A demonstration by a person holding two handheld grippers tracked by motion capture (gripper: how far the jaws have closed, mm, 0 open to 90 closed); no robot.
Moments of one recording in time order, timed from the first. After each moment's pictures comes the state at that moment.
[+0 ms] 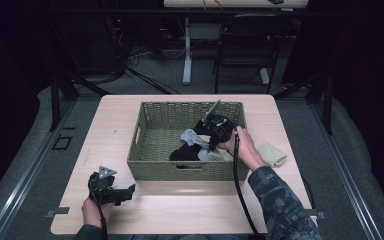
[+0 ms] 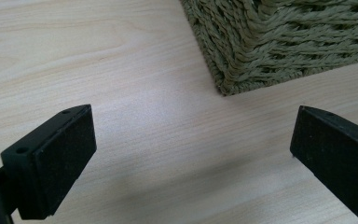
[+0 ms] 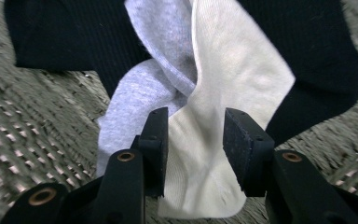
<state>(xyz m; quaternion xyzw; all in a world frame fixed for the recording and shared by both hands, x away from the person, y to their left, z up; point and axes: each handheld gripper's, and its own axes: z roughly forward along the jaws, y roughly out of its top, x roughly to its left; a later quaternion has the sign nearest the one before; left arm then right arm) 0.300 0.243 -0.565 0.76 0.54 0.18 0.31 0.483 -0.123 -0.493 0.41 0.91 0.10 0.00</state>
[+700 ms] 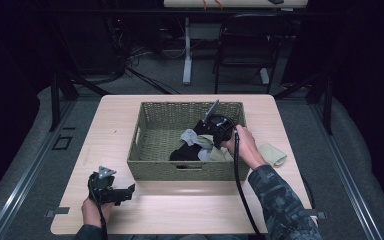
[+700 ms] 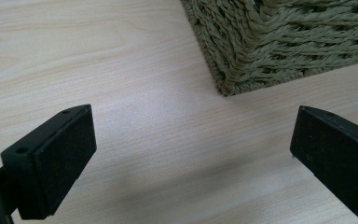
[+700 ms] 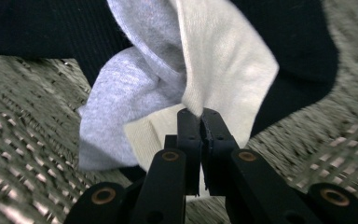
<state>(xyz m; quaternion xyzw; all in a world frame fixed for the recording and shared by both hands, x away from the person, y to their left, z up) 0.300 0.243 -0.565 0.76 0.54 0.18 0.31 0.484 -0.124 -0.488 0.41 0.91 0.07 0.03</state>
